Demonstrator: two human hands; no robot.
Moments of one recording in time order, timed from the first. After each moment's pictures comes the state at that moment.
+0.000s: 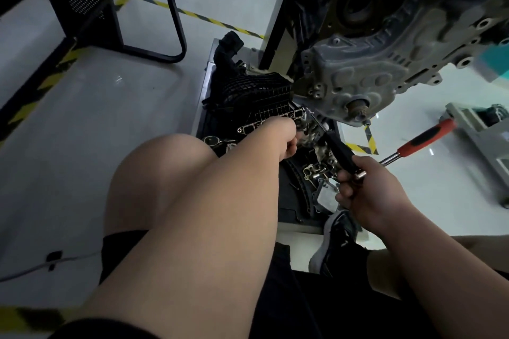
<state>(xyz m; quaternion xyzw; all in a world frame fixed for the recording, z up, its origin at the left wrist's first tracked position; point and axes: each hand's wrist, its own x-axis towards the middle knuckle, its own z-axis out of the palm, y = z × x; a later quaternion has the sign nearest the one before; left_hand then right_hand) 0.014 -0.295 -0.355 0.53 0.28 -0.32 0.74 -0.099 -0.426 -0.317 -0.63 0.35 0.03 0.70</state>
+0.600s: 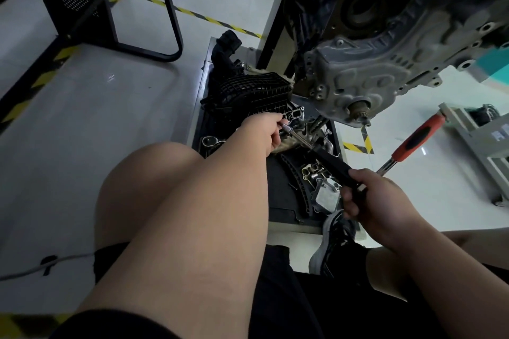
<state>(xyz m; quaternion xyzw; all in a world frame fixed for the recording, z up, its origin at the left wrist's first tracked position) 0.033 -0.268 -0.373 0.45 0.27 -0.31 0.79 -0.115 -0.427 -0.318 -0.73 0.28 0.07 0.62</state>
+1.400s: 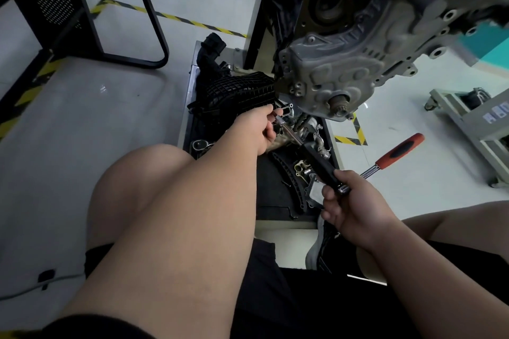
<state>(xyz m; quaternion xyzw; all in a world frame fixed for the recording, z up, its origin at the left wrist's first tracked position) 0.029 -0.287 -0.354 0.41 0.27 -0.29 0.82 -0.125 -0.431 -0.328 -0.58 0.33 0.11 0.74</state>
